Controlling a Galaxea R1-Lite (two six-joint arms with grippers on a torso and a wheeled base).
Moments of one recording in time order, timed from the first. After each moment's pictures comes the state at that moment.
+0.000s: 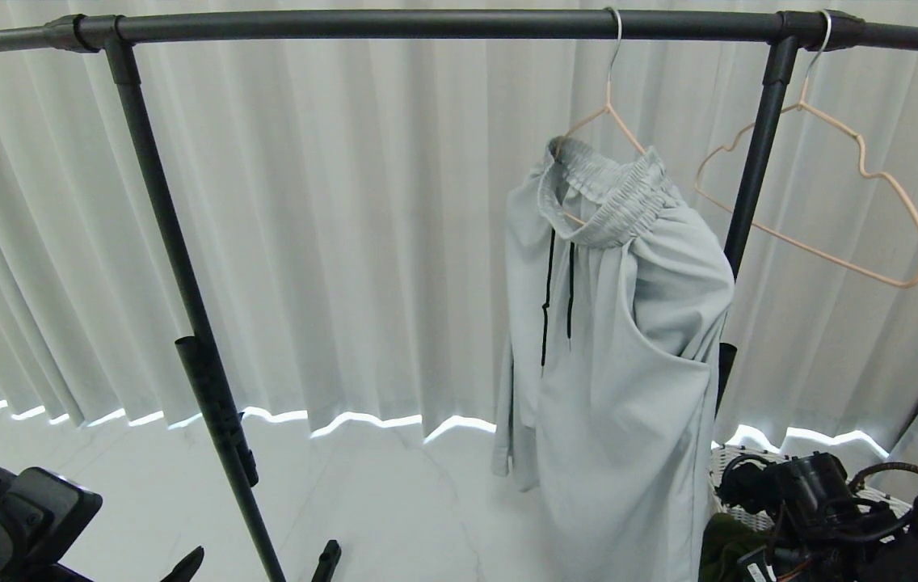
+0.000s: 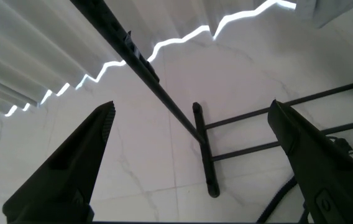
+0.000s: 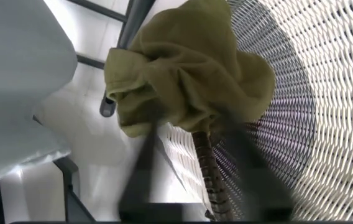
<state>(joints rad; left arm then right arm) -0.09 1.01 -0.07 -0.44 0.01 0.40 0.31 2.07 -0.27 -0.78 -0.22 -0.12</state>
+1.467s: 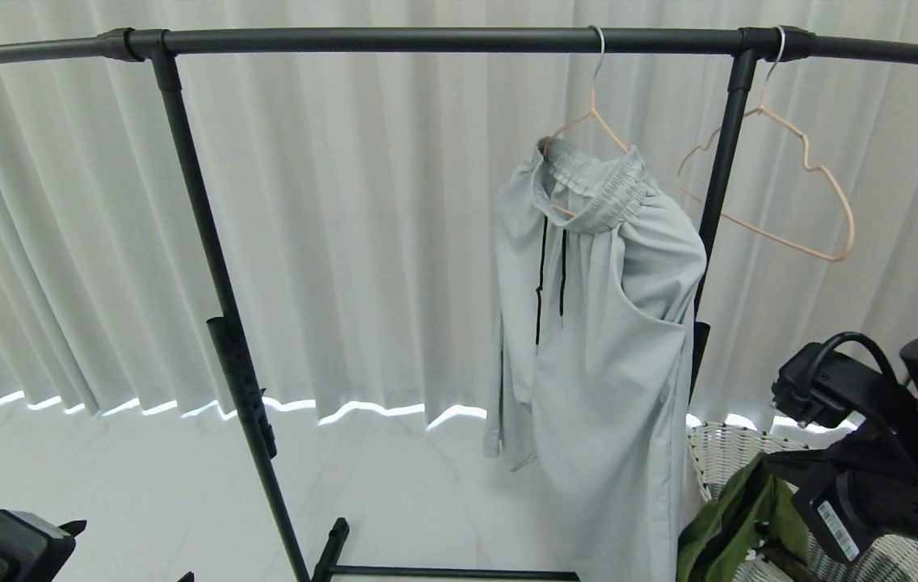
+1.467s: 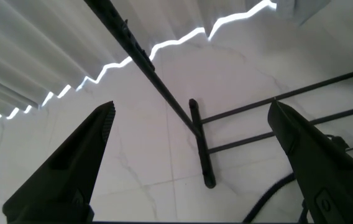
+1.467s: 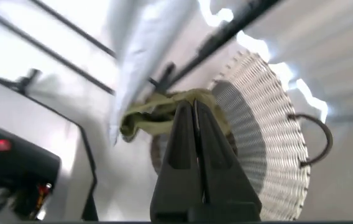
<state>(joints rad) -0.11 0.89 0.00 -0.44 0.02 0.40 0.70 1.29 -0.71 0.15 -0.30 -0.10</state>
